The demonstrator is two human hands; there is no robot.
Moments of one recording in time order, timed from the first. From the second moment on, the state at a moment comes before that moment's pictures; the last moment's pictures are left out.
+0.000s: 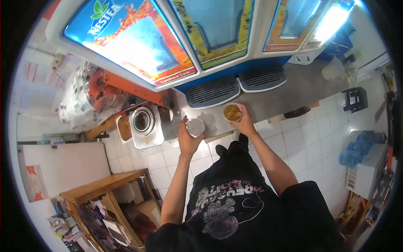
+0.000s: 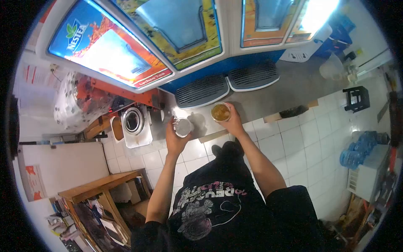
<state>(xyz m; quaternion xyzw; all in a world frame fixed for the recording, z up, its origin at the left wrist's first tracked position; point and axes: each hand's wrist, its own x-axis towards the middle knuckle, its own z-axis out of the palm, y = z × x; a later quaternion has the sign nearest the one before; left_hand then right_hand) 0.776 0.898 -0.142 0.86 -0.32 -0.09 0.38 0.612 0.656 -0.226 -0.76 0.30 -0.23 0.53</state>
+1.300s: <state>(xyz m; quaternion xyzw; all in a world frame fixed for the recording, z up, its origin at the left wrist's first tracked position) 0.697 1.237 -0.320 0.85 -0.04 -0.37 0.37 0.749 0.614 -0.073 -0.71 0.22 -0.47 0.47</state>
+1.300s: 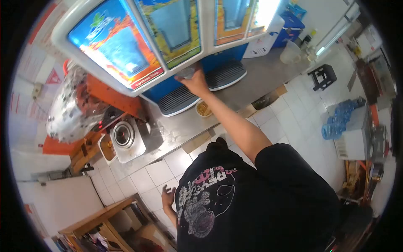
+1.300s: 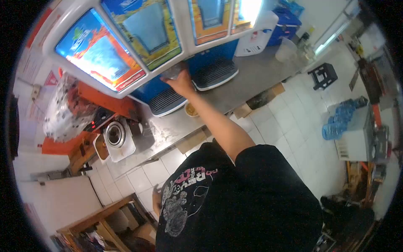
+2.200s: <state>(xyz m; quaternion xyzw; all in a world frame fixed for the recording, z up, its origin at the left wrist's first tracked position) 0.516 1.276 -0.442 0.71 0.23 -0.38 0.55 0.756 0.616 -0.060 -0.71 0.23 -0.43 0.50</state>
